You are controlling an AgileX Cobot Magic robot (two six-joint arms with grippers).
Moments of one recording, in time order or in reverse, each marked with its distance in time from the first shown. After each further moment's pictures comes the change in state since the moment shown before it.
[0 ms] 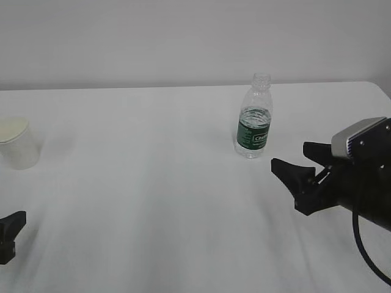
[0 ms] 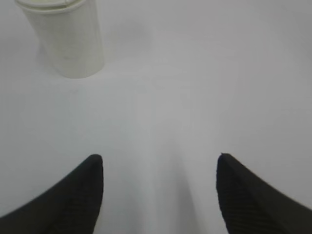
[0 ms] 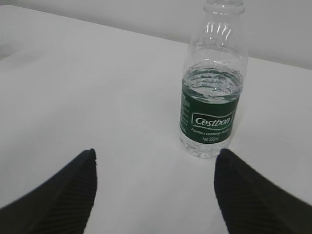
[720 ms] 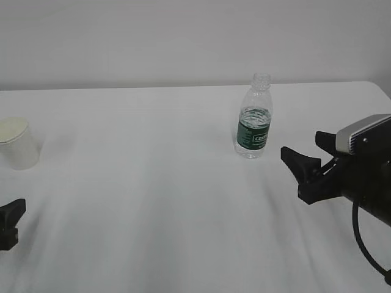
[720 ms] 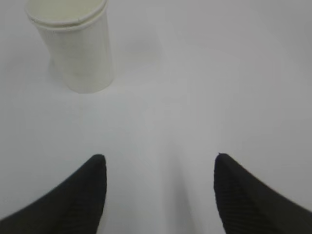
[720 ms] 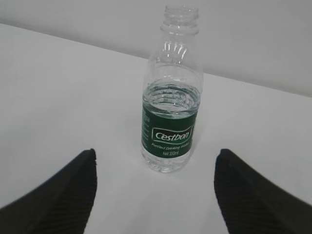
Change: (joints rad) left arm 0.000 0.000 -0.033 -0.029 -0.003 0.013; right arm 0.000 0.054 0.000 0.135 -0.111 -0.120
